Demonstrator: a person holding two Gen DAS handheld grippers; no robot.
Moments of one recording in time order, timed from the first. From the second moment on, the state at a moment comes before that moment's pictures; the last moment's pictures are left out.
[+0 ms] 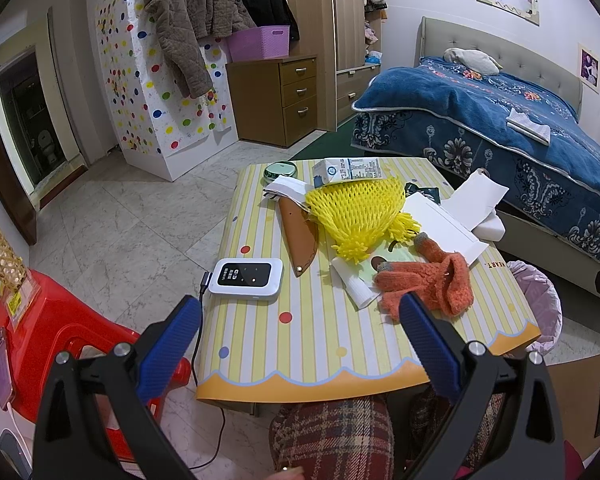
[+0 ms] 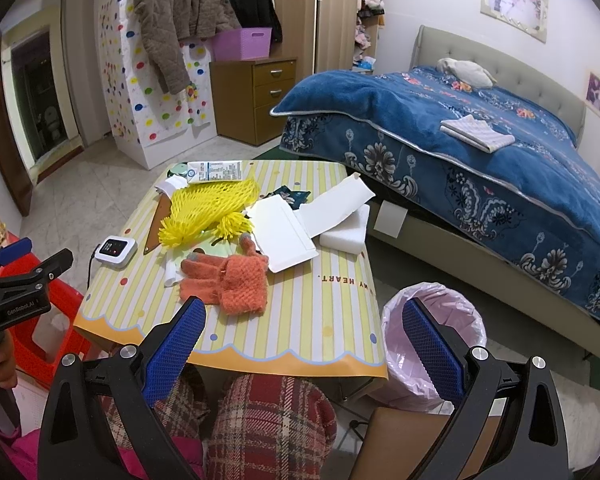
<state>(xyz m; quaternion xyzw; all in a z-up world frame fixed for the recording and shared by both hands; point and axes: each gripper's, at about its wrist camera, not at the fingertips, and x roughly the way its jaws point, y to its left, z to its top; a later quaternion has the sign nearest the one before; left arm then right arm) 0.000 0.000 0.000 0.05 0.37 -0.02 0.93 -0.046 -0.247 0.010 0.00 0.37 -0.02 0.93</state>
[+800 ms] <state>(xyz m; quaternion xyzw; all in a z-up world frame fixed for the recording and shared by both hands) 0.000 0.001 0.000 0.05 0.37 -0.02 0.93 -0.047 -0.247 0.012 0.00 0.37 -0.02 0.93</state>
